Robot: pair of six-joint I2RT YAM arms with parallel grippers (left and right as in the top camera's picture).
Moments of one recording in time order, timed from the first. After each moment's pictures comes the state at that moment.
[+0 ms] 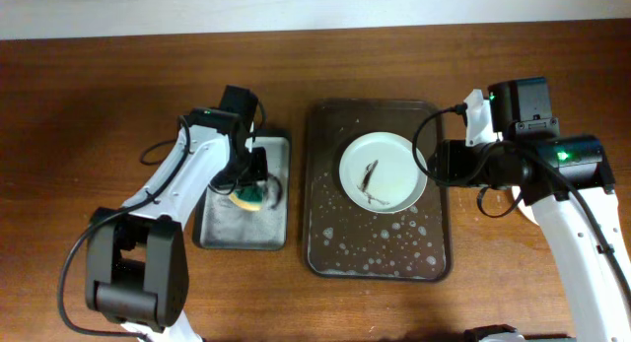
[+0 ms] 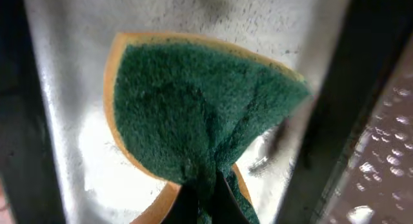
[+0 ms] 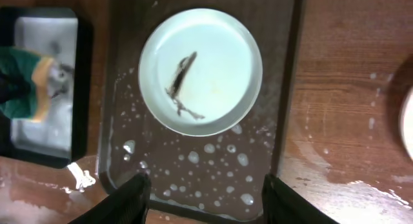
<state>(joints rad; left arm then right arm) -0.25 1.86 1.35 -0.98 0.03 -0.31 0.10 1.33 1.41 -1.22 -0.18 0.15</state>
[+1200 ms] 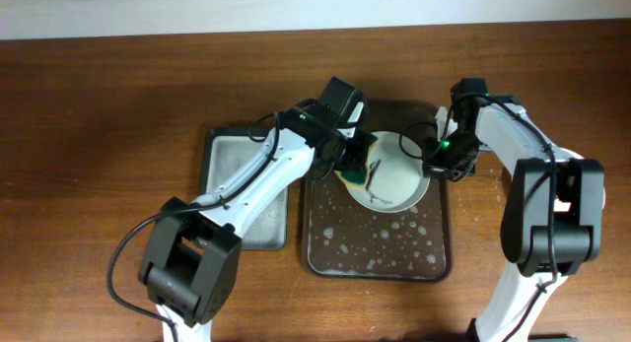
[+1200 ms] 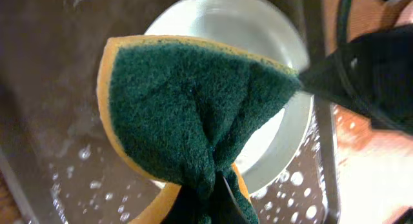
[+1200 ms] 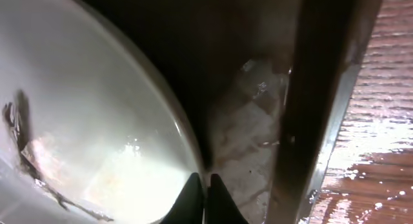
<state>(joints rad) -0.61 1.99 1.60 -0.72 0.26 -0.41 -0.03 2.05 1.41 -0.95 -0.26 0.08</state>
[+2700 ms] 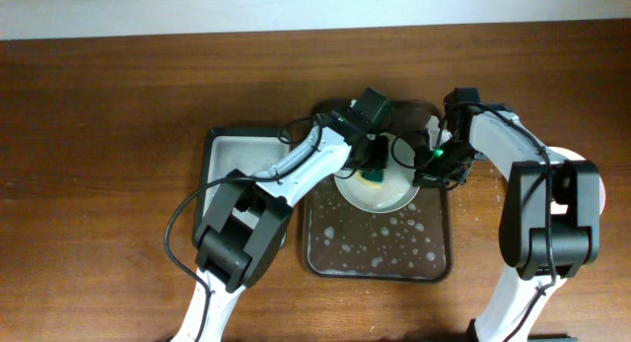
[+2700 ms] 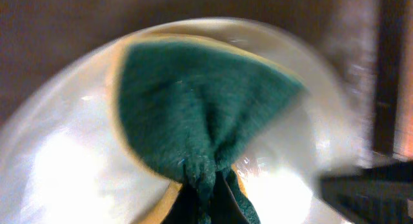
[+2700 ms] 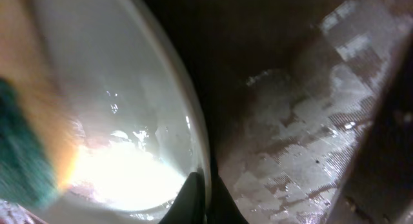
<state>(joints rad) -0.69 2.28 1.77 -0.63 0.20 -0.54 0.00 2.03 1.33 -0.93 -0.32 0.07</state>
